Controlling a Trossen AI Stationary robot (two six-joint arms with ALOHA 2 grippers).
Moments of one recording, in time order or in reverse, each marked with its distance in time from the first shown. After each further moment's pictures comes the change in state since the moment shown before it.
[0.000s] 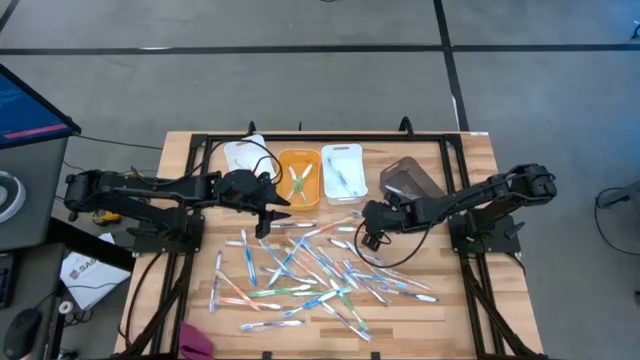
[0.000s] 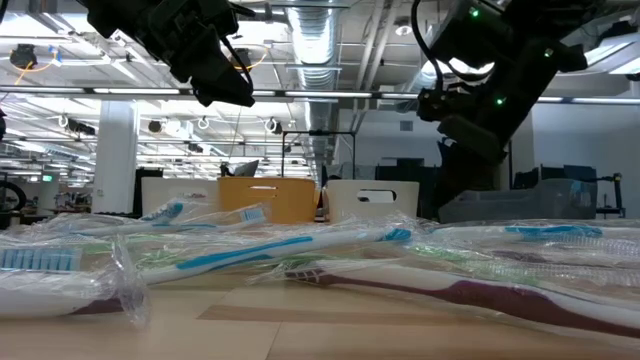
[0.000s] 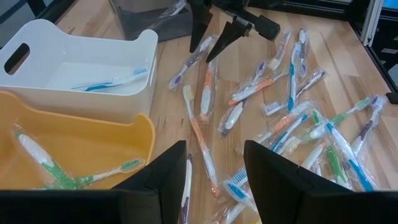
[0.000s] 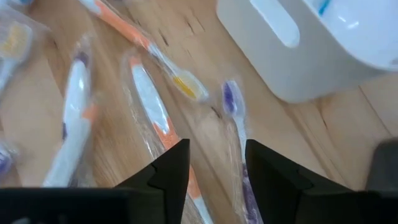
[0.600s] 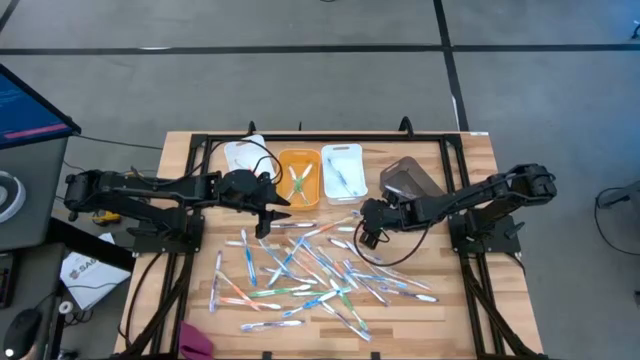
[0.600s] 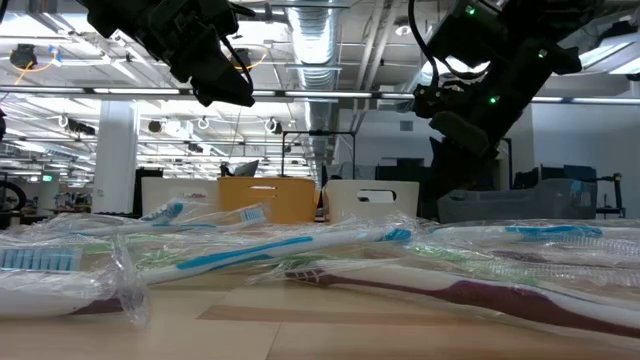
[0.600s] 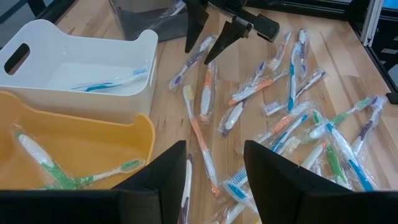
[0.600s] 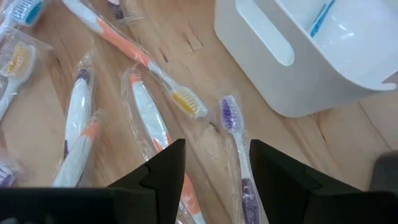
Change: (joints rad) left arm 0.000 0.000 0.000 0.000 0.000 0.000; right arm -0.012 0.000 -0.005 0.045 0.004 -0.015
